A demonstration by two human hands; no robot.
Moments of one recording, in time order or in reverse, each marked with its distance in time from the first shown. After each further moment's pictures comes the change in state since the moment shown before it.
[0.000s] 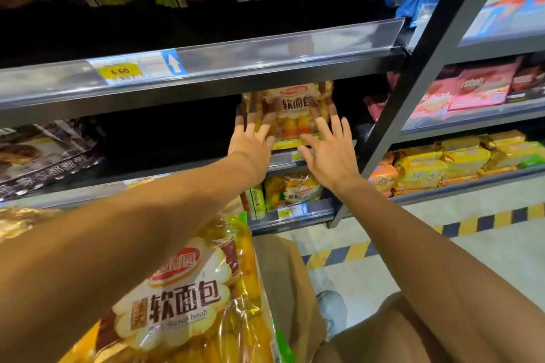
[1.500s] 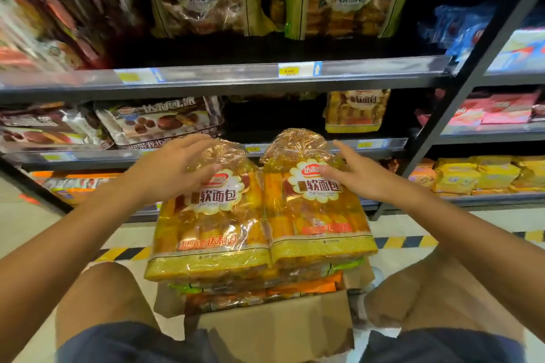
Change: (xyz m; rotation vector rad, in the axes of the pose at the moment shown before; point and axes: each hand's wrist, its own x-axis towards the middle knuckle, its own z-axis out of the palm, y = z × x) left_hand -0.358 -0.233 0.088 -0.733 0.190 -0.056; right_hand -0.133 -0.165 -0.193 0.707 -0.618 0.025
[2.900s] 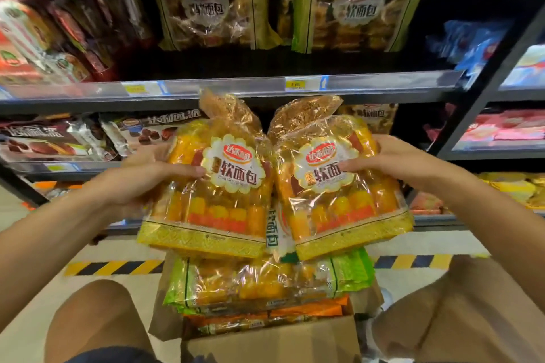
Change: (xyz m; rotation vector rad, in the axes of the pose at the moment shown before) left_hand -0.015 0.007 -0.028 -1.300 -0.030 -0.391; right_hand -0.002 -0.028 -0.057 0.377 0.006 -0.030
